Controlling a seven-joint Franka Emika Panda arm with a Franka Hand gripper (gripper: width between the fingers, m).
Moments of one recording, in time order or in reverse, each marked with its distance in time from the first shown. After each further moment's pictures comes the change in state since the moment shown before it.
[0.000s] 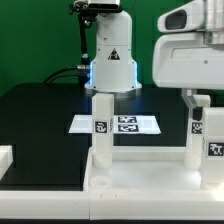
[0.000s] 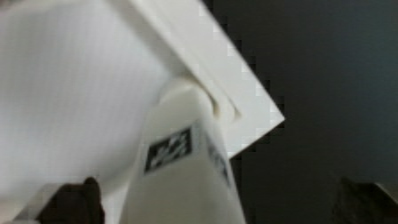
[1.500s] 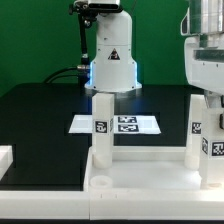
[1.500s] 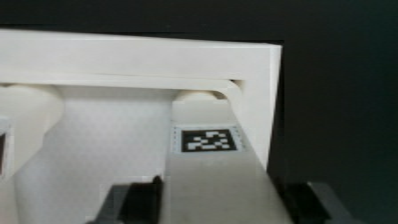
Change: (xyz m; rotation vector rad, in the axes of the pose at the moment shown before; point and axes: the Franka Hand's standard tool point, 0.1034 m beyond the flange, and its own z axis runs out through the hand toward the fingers) arm -0.006 0.000 0.004 0.017 -0.027 1.103
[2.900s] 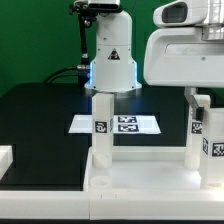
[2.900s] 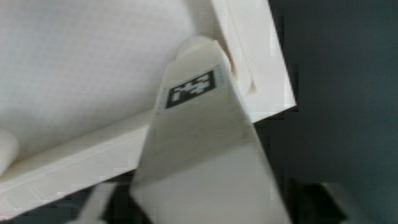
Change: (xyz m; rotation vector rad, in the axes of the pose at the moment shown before) arm 0.009 -0.011 -0.007 -0.015 0.058 -1.072
